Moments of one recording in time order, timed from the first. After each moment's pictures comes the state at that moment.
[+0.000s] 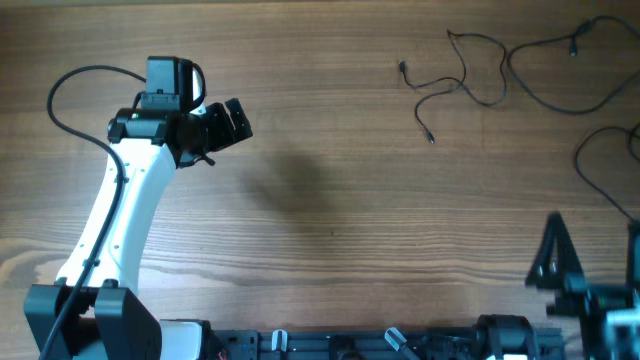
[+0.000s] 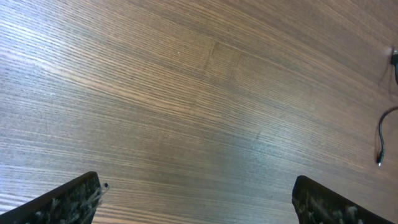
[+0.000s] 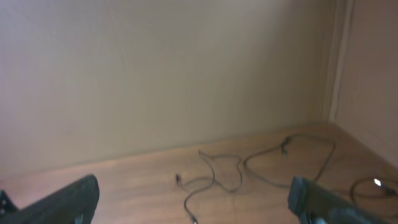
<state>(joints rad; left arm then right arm) -0.06 1.54 1.24 -0.83 0.16 -0.45 -0.04 0.27 1.14 -0.89 0.03 0.17</state>
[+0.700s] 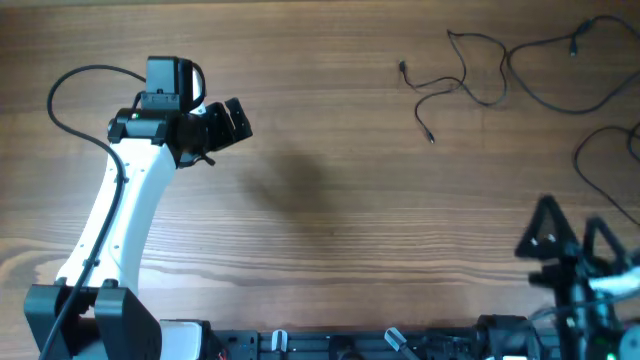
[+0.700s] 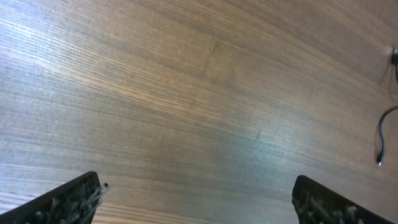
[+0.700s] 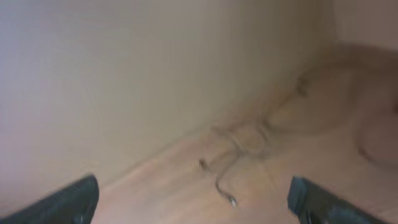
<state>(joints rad) -0.06 1.54 1.24 -0.83 0.16 -0.45 -0.04 0.22 0.86 -0.71 0.04 0.51</state>
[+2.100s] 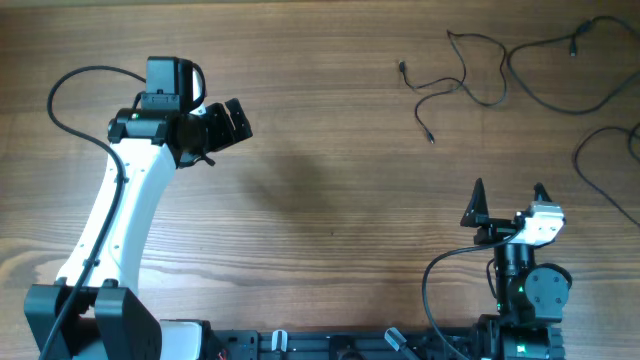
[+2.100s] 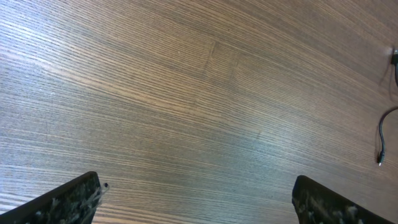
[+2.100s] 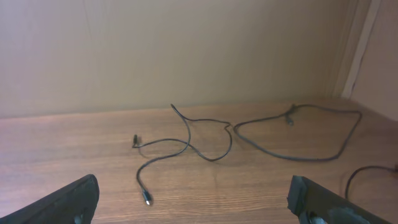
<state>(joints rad) -0.06 1.54 1.24 -0.83 0.16 -0.45 -0.08 0.02 0.01 0.00 0.01 0.03</state>
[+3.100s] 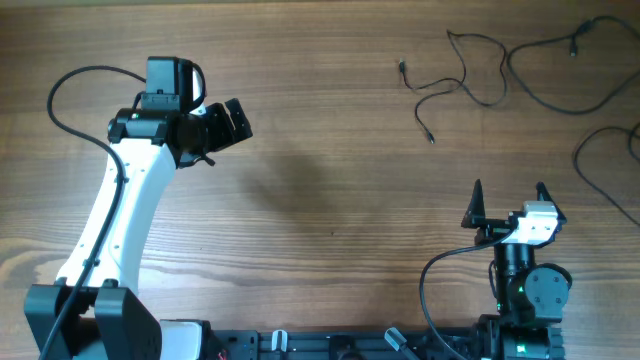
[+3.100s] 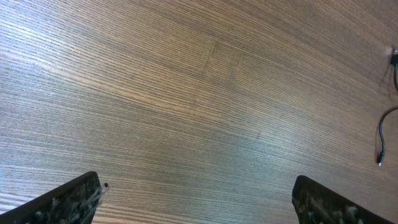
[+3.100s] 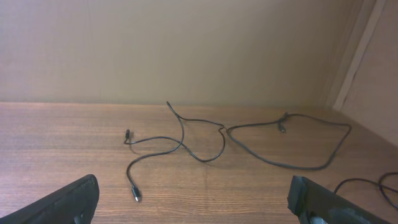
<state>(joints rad) -0.06 1.54 1.24 -0.83 0.16 -0.45 -0.08 0.02 0.01 0.00 0.01 -0.06</state>
